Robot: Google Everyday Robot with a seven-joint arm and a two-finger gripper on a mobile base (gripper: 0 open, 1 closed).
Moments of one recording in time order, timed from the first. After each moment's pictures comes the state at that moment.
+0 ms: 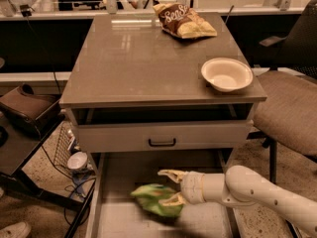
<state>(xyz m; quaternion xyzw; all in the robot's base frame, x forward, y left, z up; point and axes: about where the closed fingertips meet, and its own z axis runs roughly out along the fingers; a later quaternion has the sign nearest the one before) 0.451 -0.024 0.538 -0.69 0.50 0.18 0.49</state>
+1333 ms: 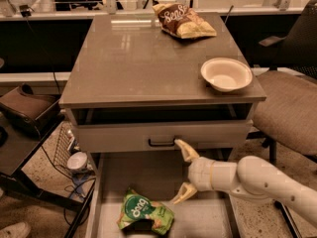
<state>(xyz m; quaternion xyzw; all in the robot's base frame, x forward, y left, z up) 0.479 -0.044 0.593 -0.65 0.55 0.16 0.51</state>
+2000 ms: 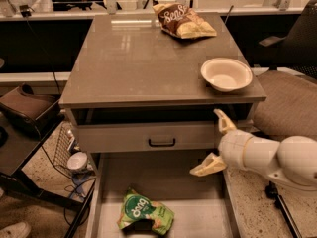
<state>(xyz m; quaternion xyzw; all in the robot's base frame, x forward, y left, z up) 0.511 -0.133 0.717 -0.54 0.67 0.06 0.52</state>
